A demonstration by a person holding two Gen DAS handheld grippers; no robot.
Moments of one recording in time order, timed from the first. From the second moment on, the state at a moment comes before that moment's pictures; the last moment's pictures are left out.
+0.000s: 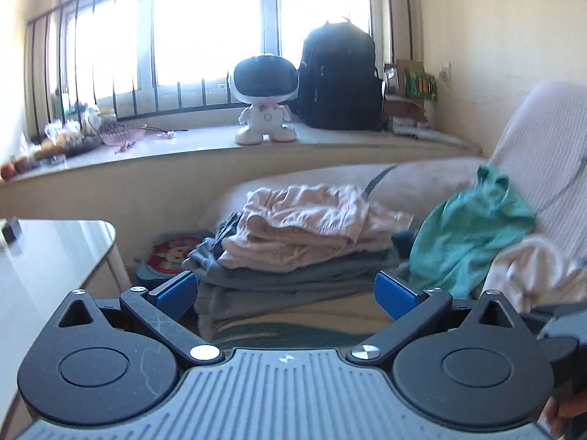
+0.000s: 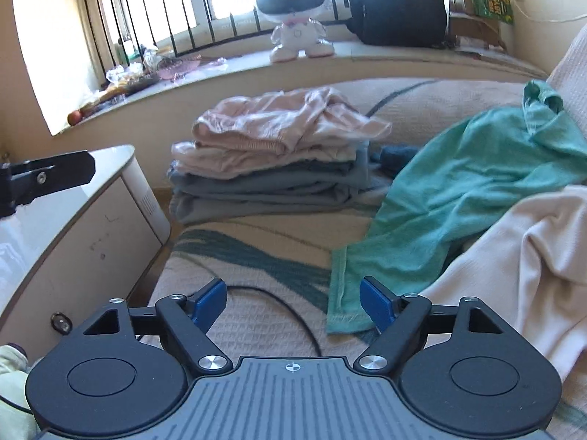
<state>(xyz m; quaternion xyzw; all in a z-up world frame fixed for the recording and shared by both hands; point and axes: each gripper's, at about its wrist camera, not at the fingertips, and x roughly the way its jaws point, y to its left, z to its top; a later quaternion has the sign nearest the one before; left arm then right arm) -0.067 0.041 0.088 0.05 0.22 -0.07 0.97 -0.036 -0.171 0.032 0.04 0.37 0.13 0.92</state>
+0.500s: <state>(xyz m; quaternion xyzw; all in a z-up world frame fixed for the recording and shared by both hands) -0.084 0.047 0.048 0.07 0.29 -0.01 0.95 -0.053 -0.152 0.022 0.03 0.36 0.13 0.92</state>
